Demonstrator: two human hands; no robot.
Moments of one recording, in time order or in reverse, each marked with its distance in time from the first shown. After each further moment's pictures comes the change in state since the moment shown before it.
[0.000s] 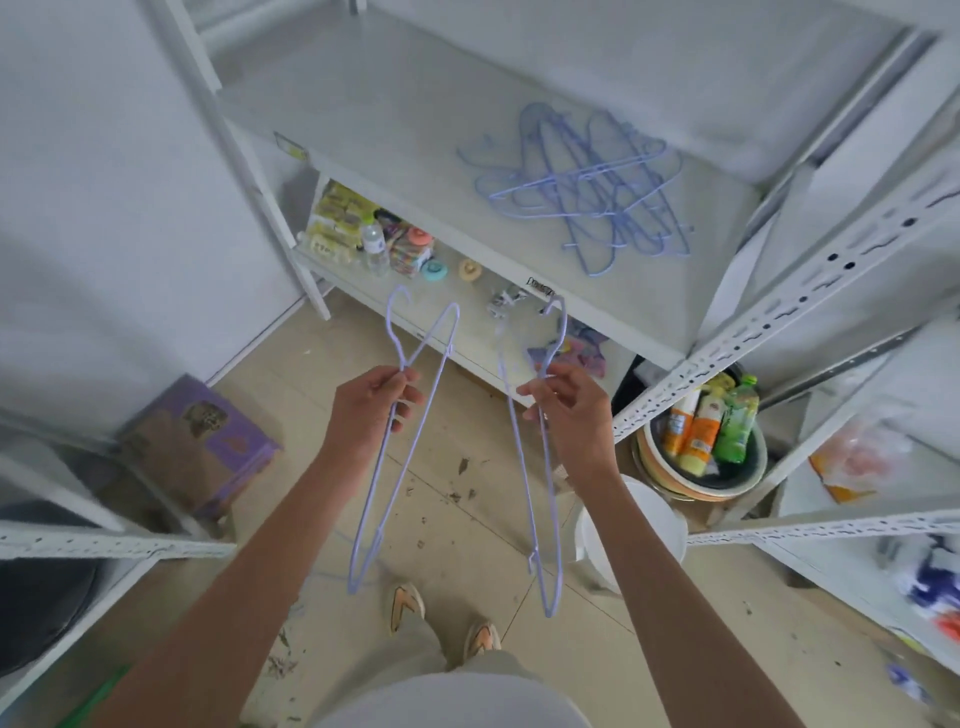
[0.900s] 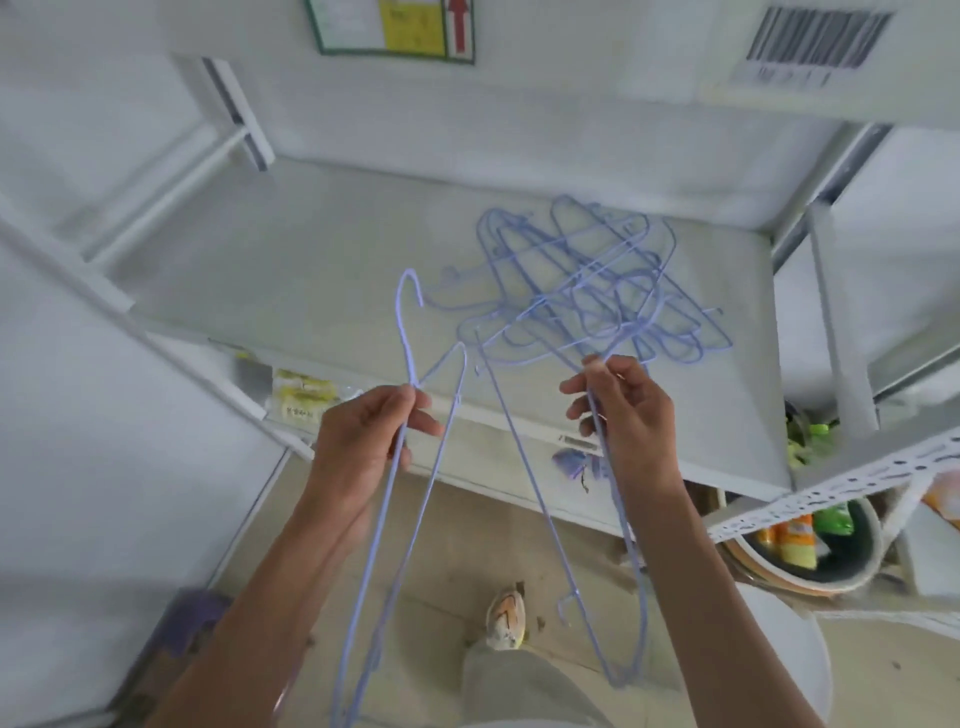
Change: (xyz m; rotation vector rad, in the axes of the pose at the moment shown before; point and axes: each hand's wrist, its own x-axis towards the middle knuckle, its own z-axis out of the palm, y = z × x) left_hand 0.250 0.159 0.029 0.050 -0.246 0.190; right_hand 0.228 -0.083 0.051 0.382 0.308 -0.111
